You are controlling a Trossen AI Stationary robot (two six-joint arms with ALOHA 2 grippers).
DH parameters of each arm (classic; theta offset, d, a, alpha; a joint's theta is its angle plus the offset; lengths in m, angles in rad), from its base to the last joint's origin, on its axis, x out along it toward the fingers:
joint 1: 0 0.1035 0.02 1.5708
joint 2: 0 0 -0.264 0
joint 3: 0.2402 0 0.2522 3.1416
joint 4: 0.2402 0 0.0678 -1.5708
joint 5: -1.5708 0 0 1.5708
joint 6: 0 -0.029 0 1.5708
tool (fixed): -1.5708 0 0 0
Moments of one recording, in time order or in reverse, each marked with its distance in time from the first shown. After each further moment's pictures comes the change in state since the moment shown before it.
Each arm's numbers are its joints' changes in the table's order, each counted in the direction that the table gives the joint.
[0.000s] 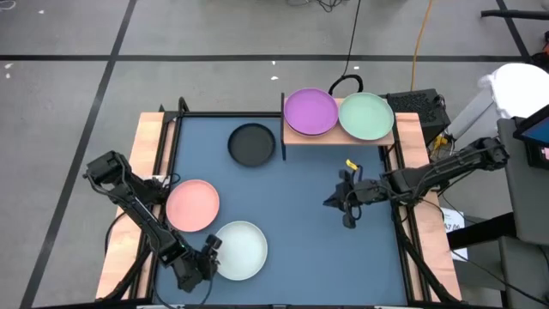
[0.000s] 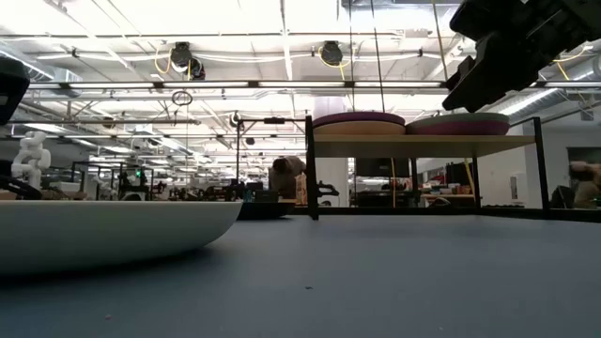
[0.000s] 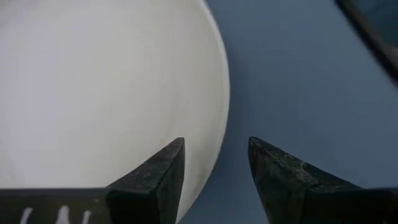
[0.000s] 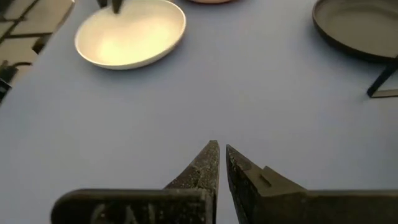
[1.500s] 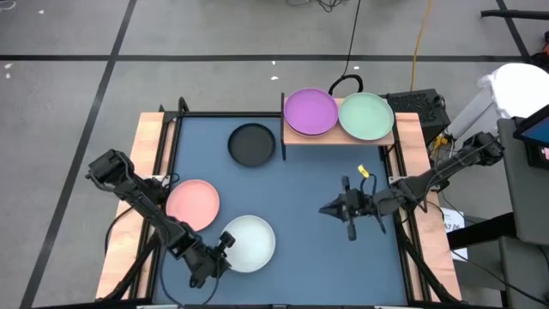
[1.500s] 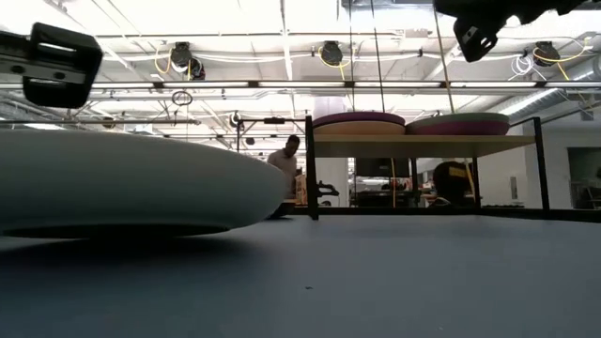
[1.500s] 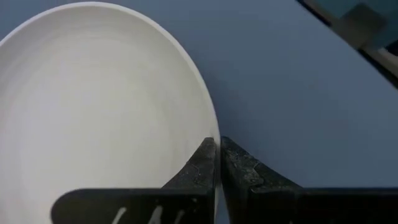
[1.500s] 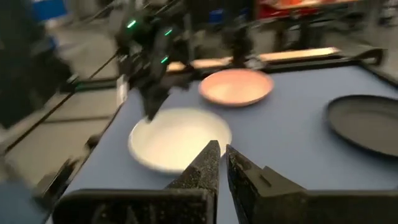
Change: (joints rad) left arm 0.122 0.000 0.000 -0.152 0.036 -0.261; right arm 0.204 -0.001 0.000 -0.367 0.220 -0.013
